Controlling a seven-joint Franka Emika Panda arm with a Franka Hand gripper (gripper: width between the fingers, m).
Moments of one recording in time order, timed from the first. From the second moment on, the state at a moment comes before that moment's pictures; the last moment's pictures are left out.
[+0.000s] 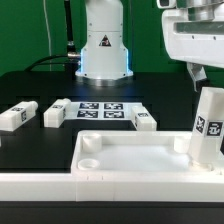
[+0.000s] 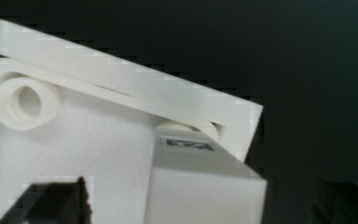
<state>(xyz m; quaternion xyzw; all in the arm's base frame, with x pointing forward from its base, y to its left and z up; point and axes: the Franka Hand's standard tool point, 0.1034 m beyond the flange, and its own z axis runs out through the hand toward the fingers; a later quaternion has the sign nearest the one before) 0.634 0.119 0.131 -0.83 0.54 0.03 0.09</state>
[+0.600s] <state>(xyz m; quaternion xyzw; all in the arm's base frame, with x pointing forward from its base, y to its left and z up) 0.632 0.117 0.129 -0.95 0.31 0.01 0.07</state>
